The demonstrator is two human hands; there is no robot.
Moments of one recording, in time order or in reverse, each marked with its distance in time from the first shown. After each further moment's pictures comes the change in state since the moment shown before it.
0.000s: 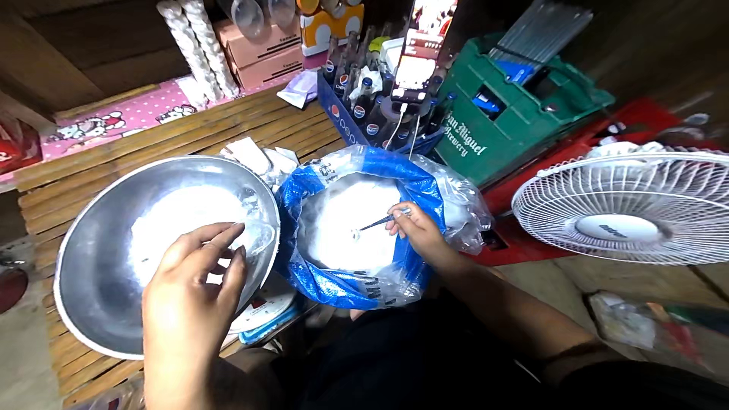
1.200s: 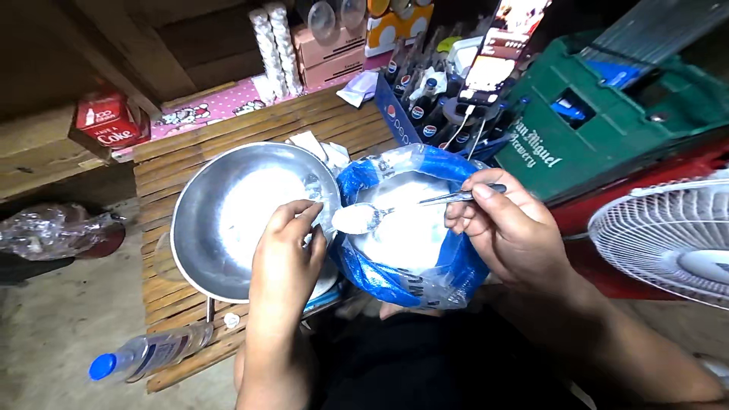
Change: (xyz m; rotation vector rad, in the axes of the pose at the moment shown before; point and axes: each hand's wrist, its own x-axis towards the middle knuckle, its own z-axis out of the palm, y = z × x) left_hand 0.004 0.020 0.011 0.024 0.043 0.027; right_hand -0.025 -0.129 0.009 0.529 -0.155 -0.296
